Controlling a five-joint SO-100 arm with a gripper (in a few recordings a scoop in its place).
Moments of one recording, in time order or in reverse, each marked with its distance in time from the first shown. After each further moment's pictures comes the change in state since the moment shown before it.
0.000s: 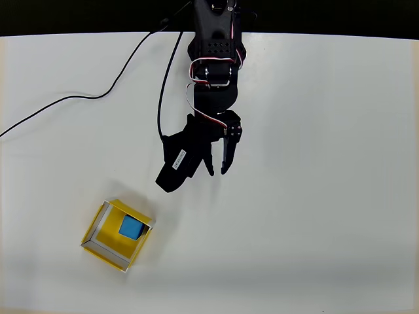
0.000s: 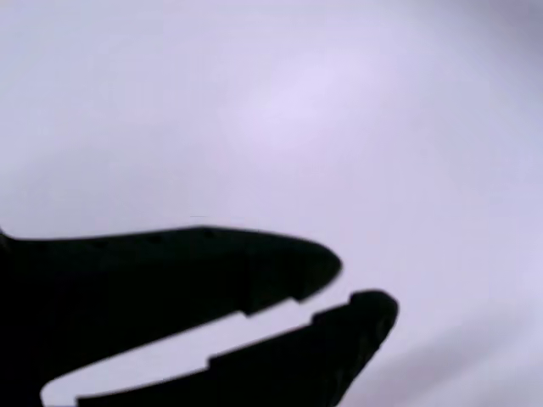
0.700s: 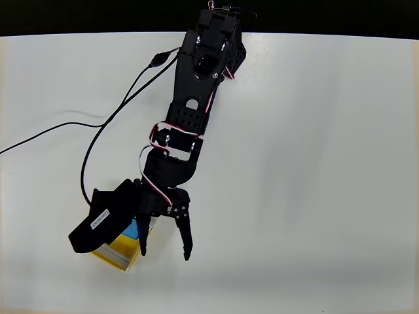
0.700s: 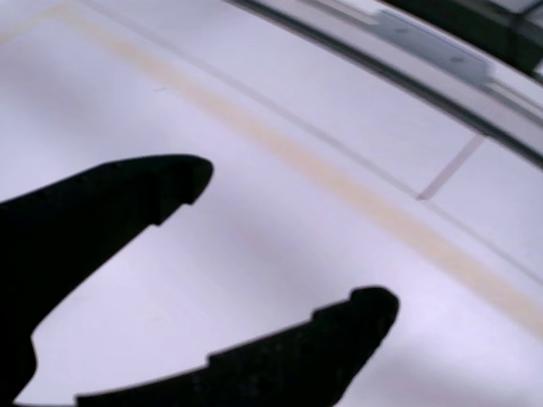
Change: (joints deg) arm 13.6 -64.6 -60.6 -20.7 1.9
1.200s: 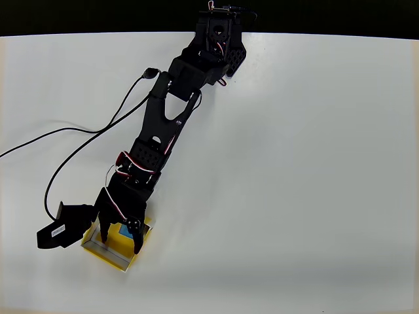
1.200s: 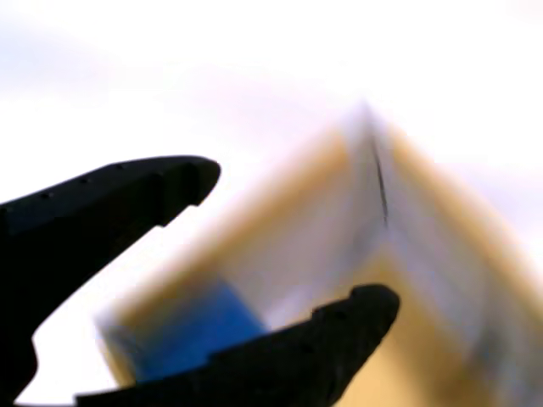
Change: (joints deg) arm 14.8 -37.7 -20.6 -5.5 1.3
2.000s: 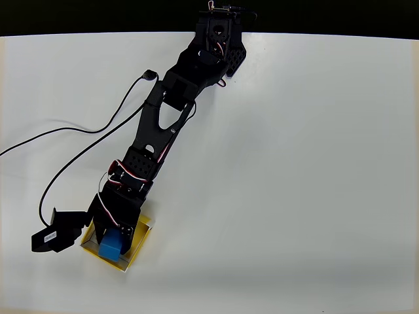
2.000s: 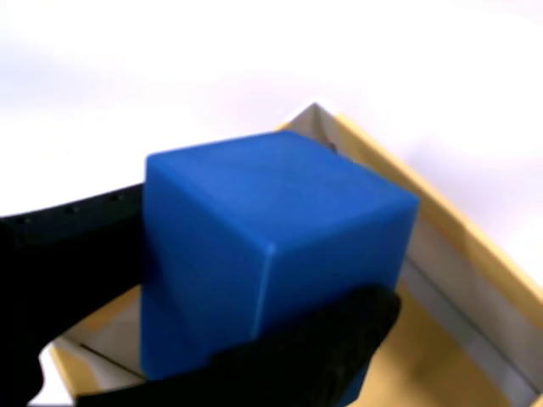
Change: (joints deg) arm 2.0 -13.4 -14.1 8.3 2.5
